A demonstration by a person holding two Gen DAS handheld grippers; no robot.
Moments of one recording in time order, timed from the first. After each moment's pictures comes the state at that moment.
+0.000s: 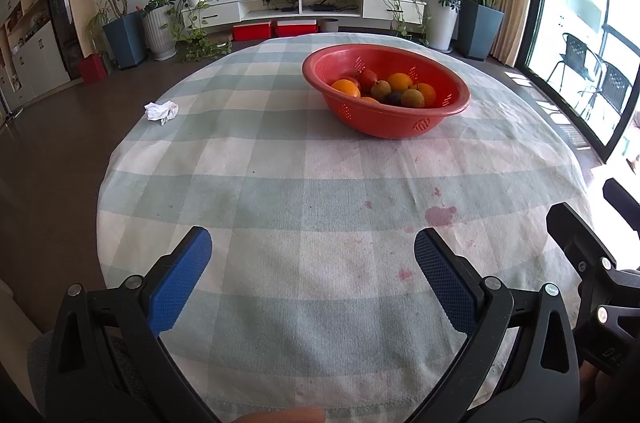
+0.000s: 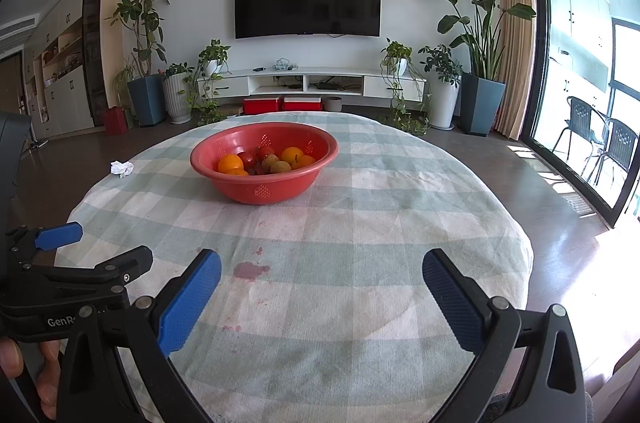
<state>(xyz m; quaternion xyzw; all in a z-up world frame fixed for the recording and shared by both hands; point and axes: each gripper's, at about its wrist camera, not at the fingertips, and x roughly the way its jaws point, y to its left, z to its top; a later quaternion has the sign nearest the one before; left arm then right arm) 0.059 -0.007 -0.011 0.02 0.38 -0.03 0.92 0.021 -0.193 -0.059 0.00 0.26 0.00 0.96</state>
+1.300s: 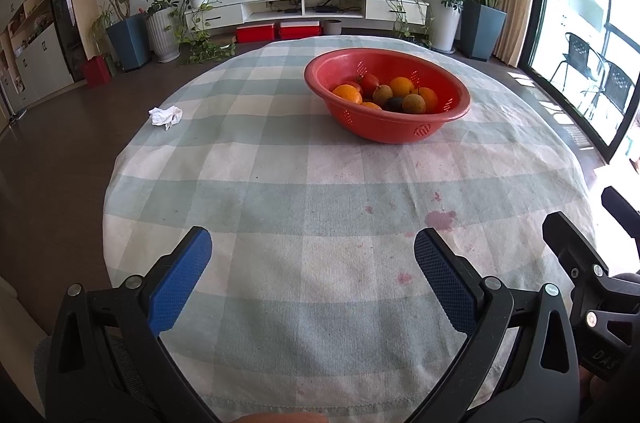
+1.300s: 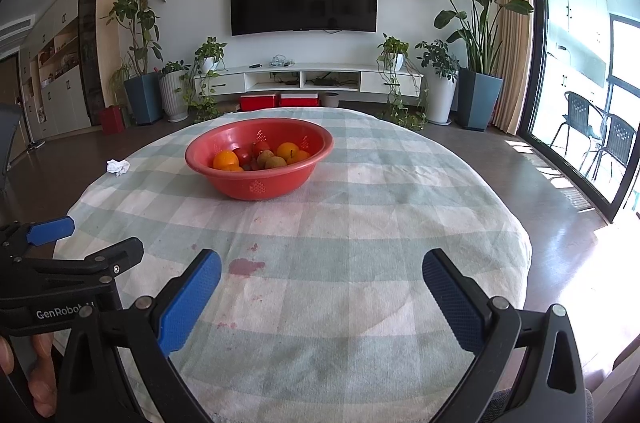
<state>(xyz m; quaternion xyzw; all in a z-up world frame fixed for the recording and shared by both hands) 0.062 -0.003 -0.003 0.02 0.38 -0.03 0.92 0.018 -0.195 -0.060 0.00 0.27 0.00 0.96</state>
